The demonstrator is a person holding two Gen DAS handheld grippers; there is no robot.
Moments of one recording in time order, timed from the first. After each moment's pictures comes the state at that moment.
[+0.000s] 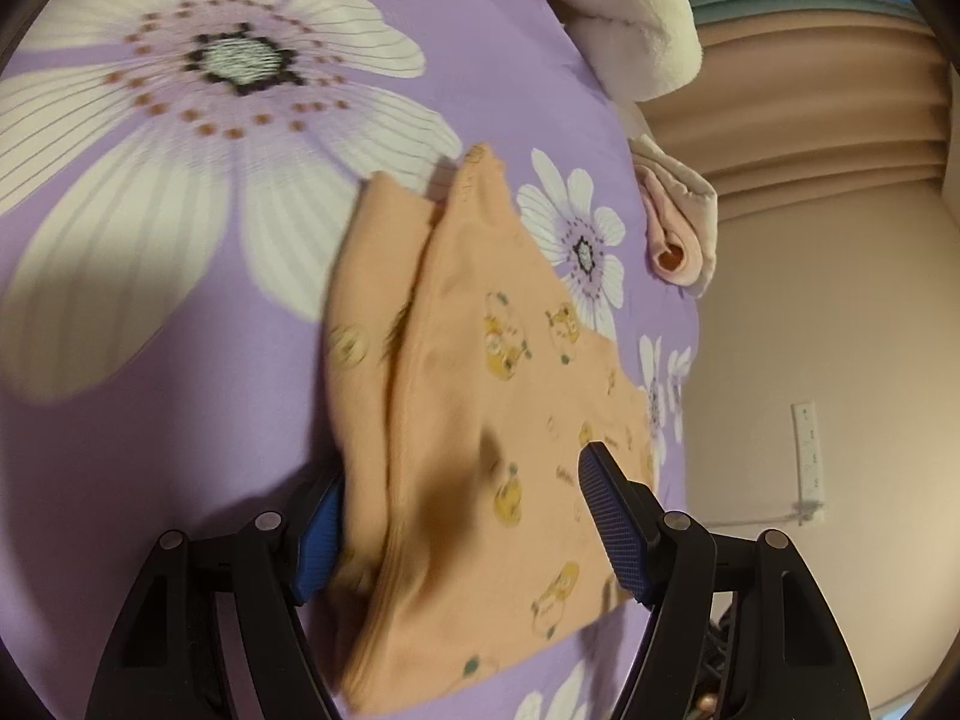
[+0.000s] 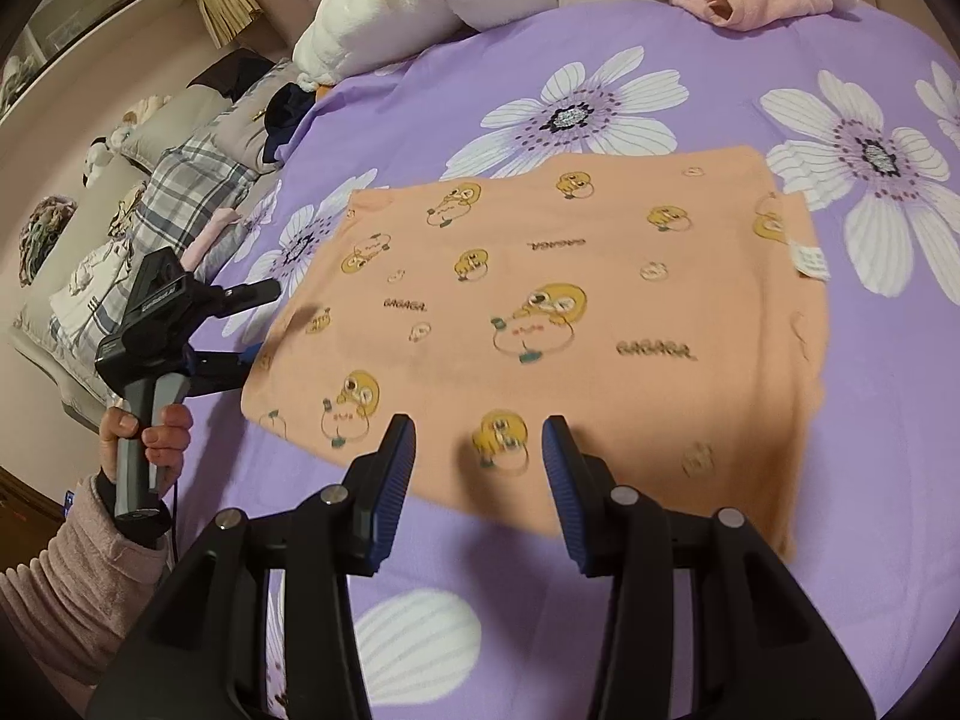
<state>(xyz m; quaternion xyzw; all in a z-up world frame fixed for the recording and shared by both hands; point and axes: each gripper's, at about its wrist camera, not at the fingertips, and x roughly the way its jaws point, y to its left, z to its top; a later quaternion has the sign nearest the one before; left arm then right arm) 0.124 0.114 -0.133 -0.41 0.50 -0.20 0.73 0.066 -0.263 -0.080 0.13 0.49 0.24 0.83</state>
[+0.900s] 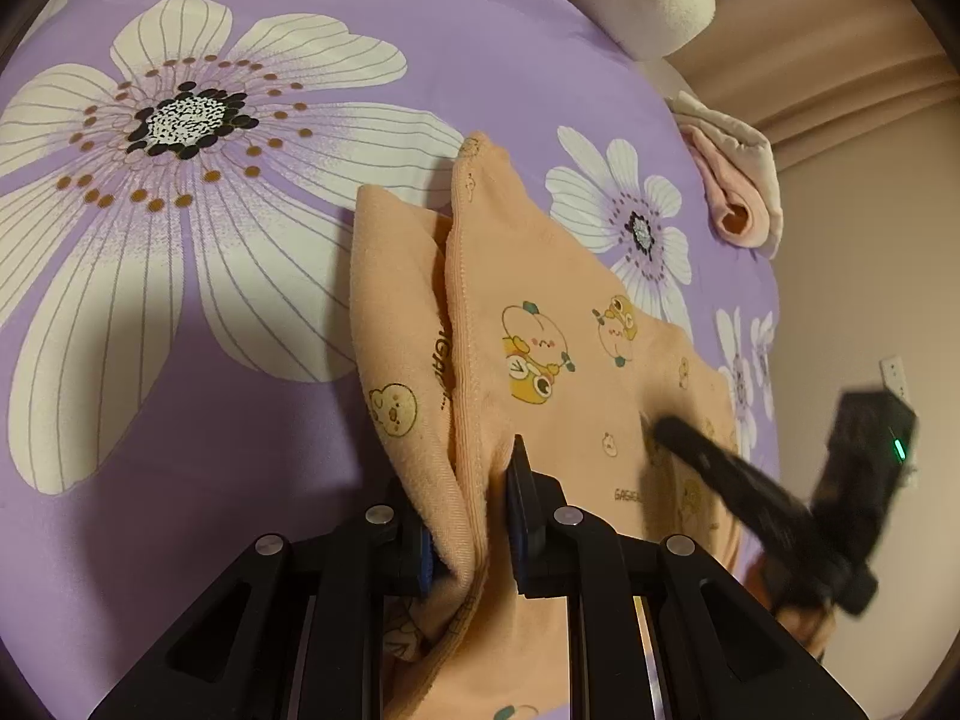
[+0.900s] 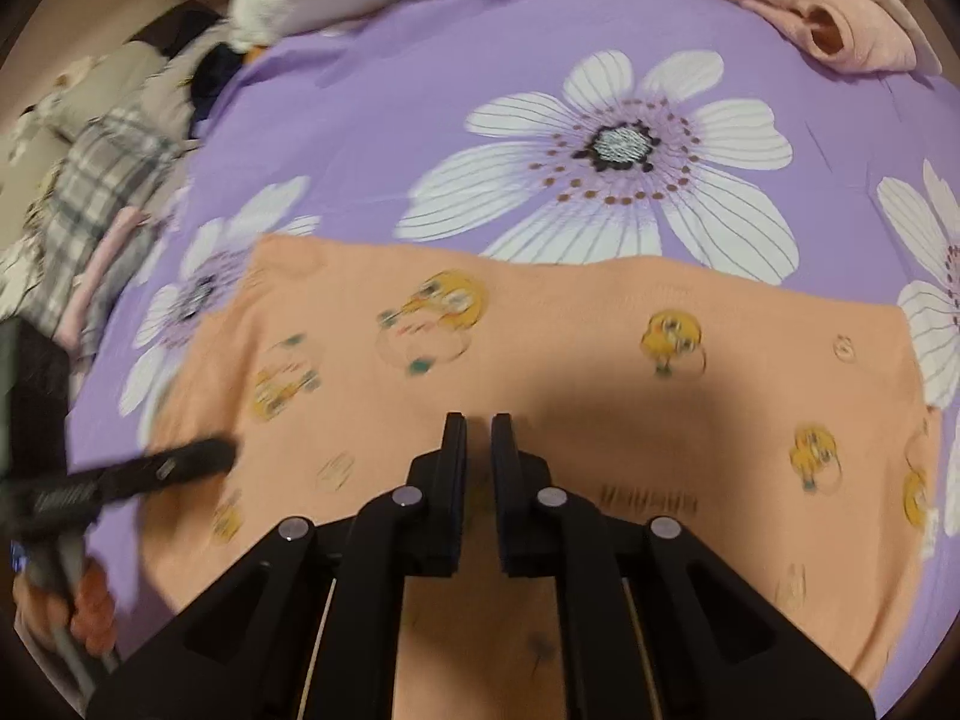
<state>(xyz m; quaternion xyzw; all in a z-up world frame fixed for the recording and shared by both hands) 0.141 0.095 -0.127 -0.30 0.54 -0.14 0.77 0.190 -0.185 -0.097 0.06 0.53 0.20 0.82</state>
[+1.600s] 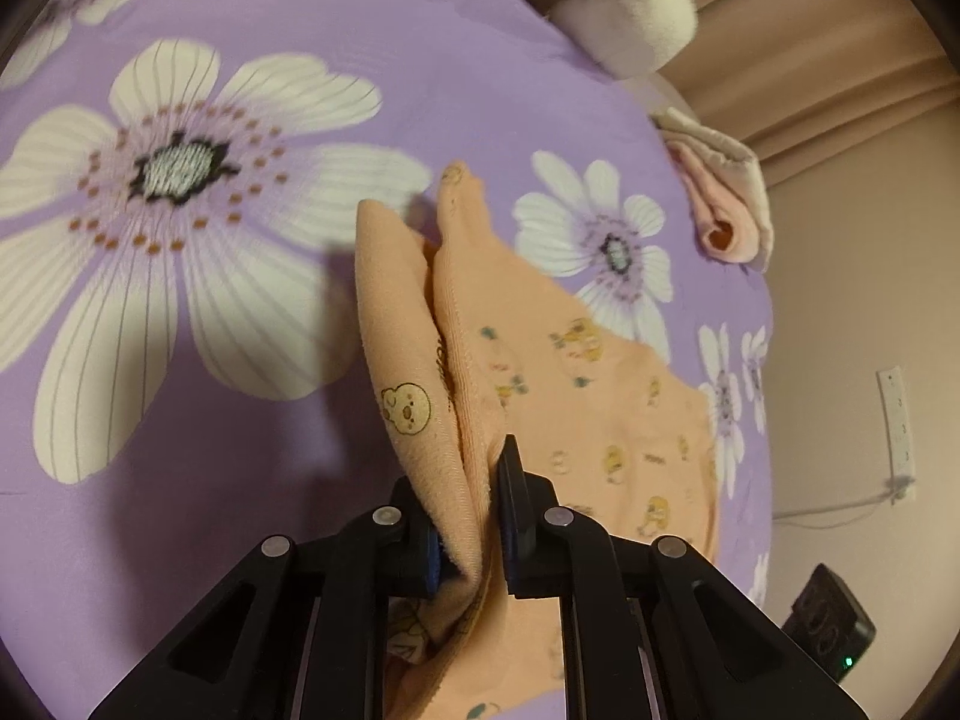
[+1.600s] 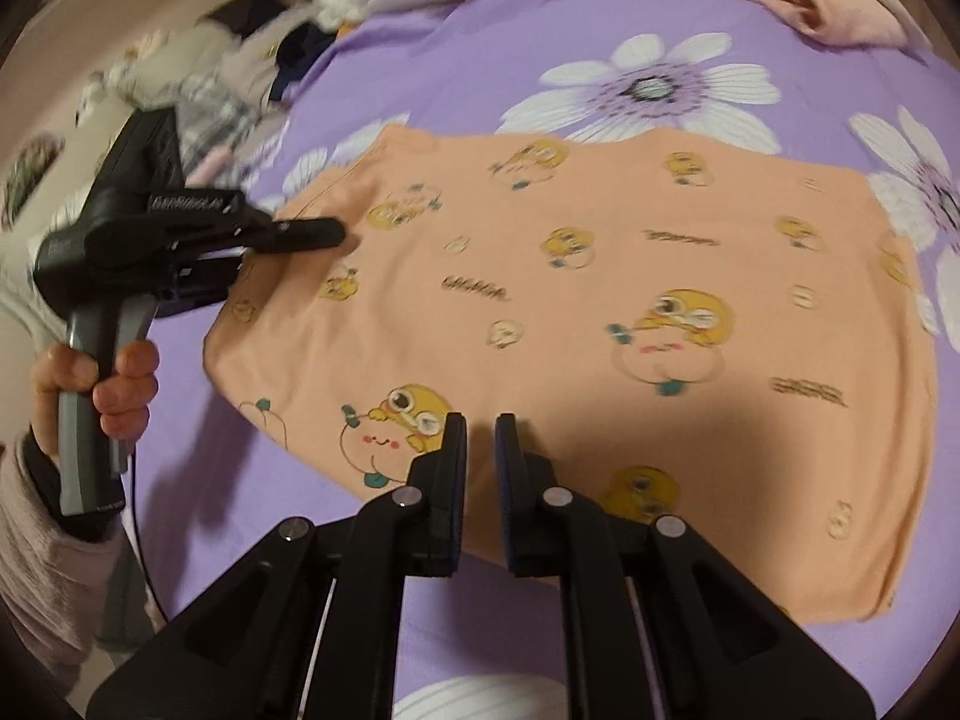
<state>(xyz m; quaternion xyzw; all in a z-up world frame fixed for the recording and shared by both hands) 0.144 0.086 -0.093 -0.30 0.53 -0.14 0.78 0.086 -0.201 -0.095 0.09 0.51 0.24 0.82</state>
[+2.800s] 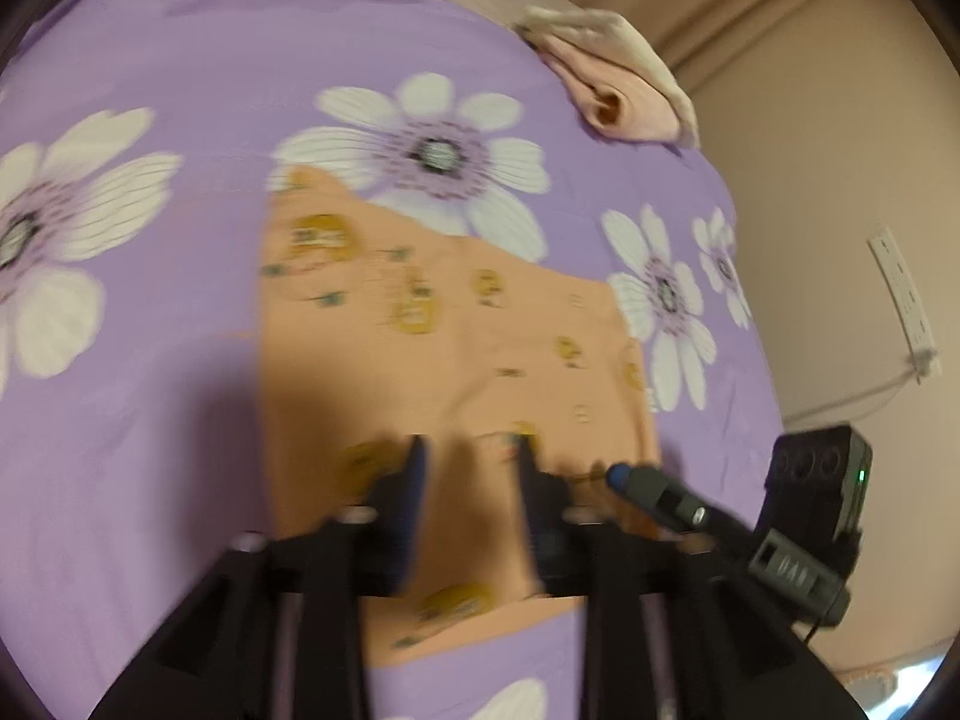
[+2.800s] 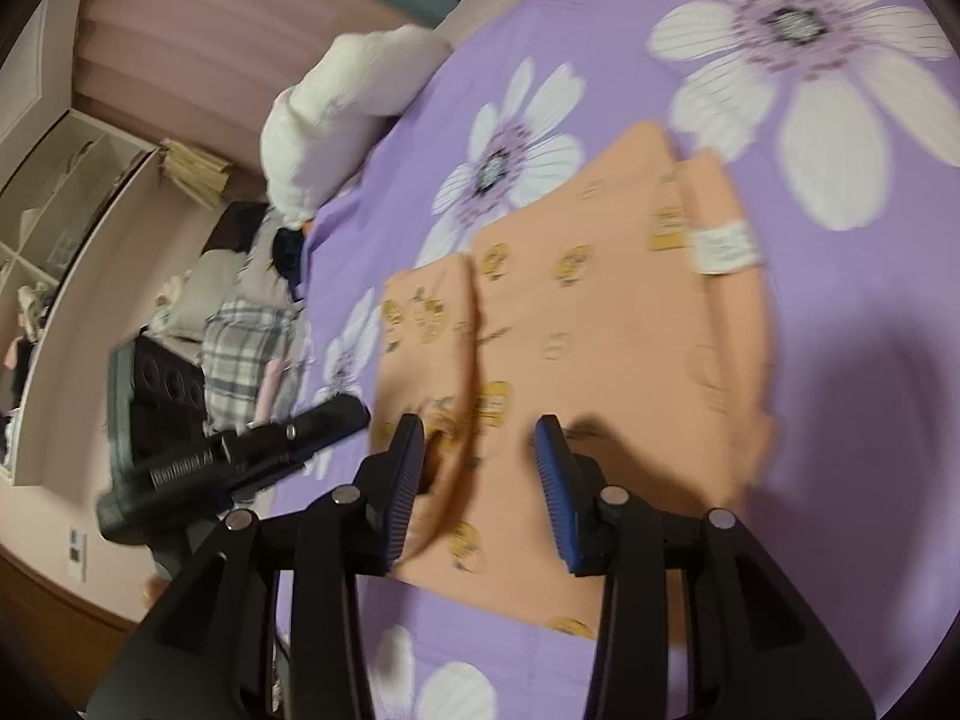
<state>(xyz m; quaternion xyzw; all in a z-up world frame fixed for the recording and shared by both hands) 0.129 -0.036 -0.062 -0.20 0.54 -0.19 0.80 0.096 -0.334 -0.103 0.37 0.46 0.24 0.77</state>
